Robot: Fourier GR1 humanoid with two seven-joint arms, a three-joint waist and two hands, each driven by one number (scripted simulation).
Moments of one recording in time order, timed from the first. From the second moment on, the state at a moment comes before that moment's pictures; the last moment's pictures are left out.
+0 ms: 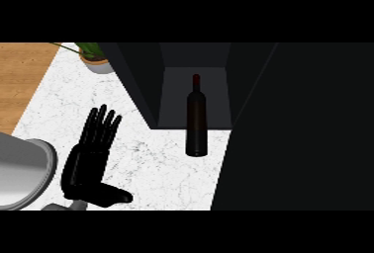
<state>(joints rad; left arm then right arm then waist) -0.02 0.31 -0.33 -1.51 0.67 -0.01 -0.46 0.27 -0.90 0.79 -2.51 0.00 -0.42 -0.03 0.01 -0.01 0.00</state>
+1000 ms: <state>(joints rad) 0.08 0.54 -0.10 -1.54 0.81 -0.23 -0.43 0.15 -0.88 0.83 -2.50 -0.01 -0.33 0.05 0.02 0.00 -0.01</state>
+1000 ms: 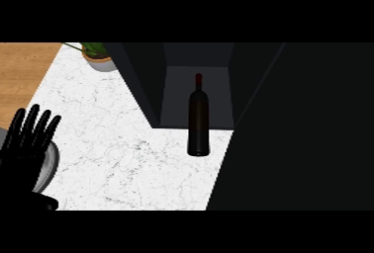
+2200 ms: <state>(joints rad) 0.03 0.60 -0.02 -1.45 0.87 -0.34 -0.38 -0.51 -0.26 0.75 -2.19 -0.12 -0.35 0.50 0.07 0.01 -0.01</state>
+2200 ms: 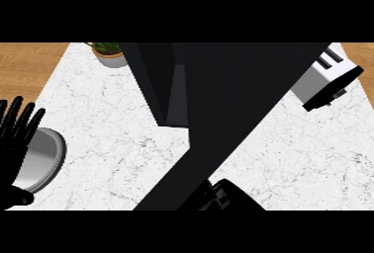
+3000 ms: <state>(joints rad) 0.07 0.58 0.04 -1.45 0.86 -0.40 -0.38 -1.00 -0.01 0.53 -1.57 -0.33 -0.39 0.46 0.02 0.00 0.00</state>
